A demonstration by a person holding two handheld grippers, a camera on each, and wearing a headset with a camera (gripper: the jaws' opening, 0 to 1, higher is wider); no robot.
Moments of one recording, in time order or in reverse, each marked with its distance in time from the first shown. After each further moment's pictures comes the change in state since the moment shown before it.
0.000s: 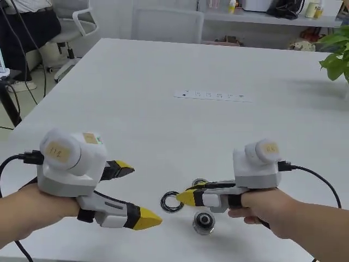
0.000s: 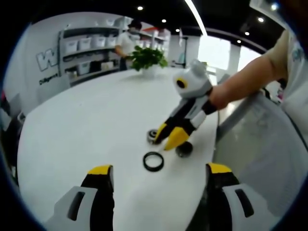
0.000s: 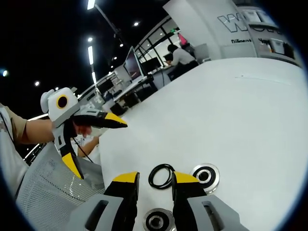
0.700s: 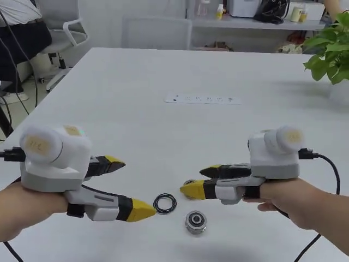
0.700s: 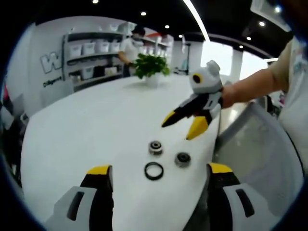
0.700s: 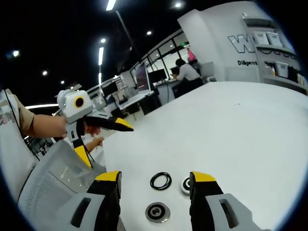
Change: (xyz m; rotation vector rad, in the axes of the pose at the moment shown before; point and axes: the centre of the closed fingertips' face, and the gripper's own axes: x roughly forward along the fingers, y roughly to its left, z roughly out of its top) left arm -0.017 -0.007 0.029 -0.013 -0.059 0.030; right arm -0.057 0.015 0.027 -0.152 -0.087 -0.026
